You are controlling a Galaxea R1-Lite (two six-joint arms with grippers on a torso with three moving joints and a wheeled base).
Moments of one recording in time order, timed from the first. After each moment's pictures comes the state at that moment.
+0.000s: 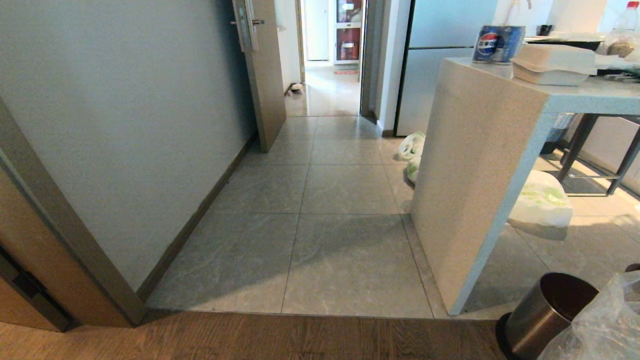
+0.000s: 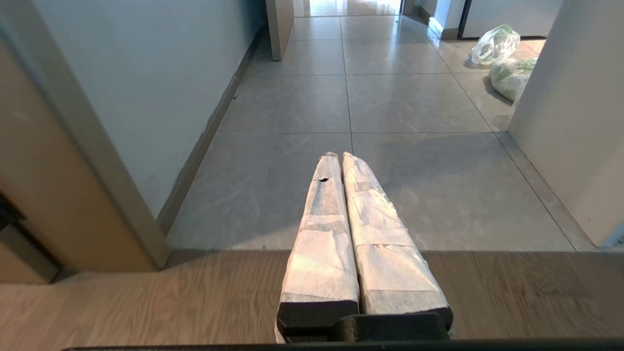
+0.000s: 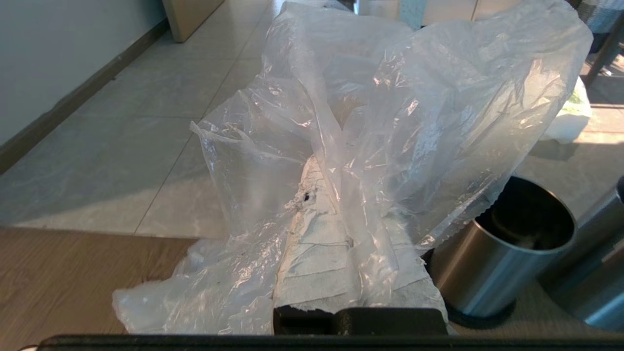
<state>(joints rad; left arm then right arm) 0.00 0.00 0.00 0.00 0.00 0.00 0.00 0.00 0.00 0.00 0.00 -0.03</state>
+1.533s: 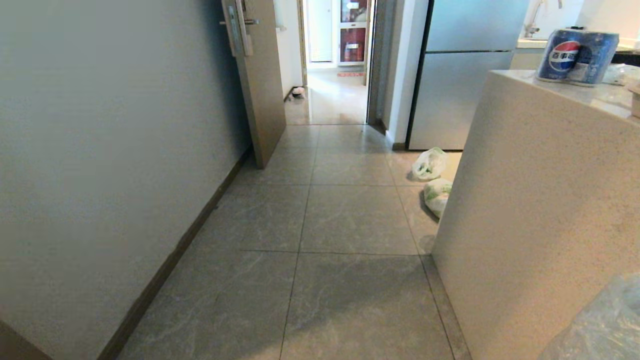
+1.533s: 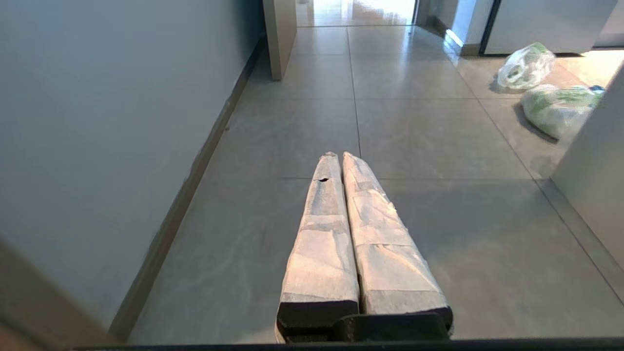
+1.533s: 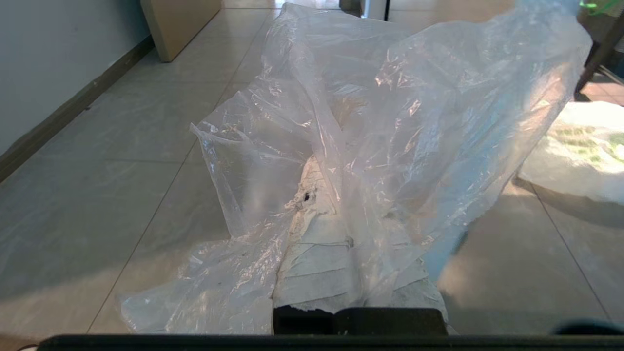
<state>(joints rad) 0.00 0.00 0.00 0.00 0.00 0.00 0.00 0.00 0.00 0.00 0.00 -0.03</state>
